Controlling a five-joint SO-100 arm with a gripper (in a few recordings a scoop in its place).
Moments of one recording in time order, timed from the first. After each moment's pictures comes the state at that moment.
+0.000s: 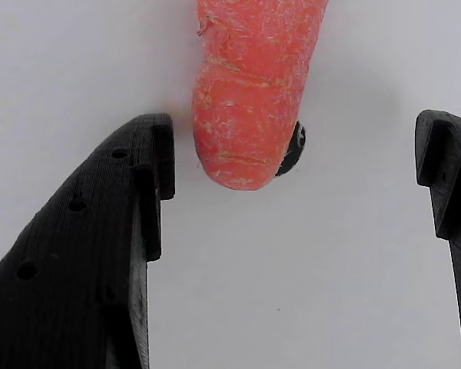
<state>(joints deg) 83.8 74.5 92.0 53.7 -17.1</state>
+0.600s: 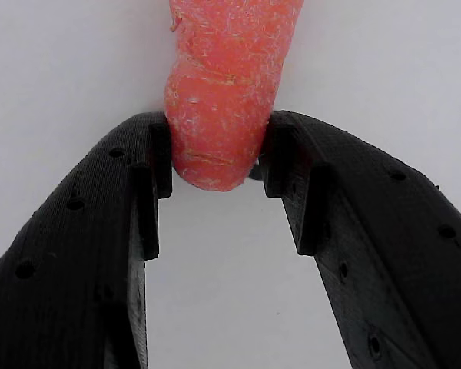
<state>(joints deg) 84.6 74.4 91.5 53.7 -17.1</state>
